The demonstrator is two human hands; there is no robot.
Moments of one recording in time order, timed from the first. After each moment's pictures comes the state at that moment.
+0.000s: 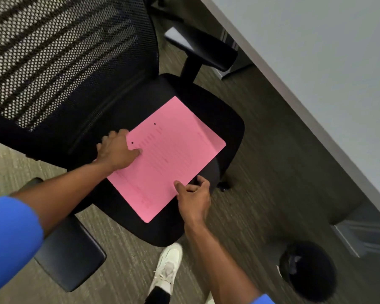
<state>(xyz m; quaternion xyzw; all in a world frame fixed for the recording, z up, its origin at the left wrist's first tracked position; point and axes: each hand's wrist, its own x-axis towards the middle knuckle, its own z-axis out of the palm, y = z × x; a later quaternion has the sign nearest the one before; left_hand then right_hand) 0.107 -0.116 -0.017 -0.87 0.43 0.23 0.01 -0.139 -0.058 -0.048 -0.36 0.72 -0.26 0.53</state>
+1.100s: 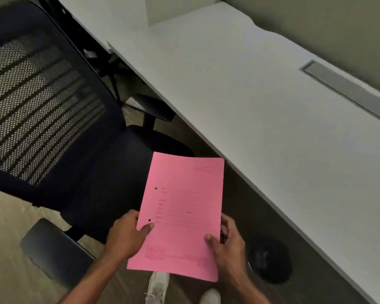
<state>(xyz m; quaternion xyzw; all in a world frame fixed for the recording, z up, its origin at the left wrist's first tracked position) -0.069 0.014 0.145 -0.80 0.45 0.38 -0.09 -0.344 0.013 0.153 -0.41 0.73 -0.24 0.49</state>
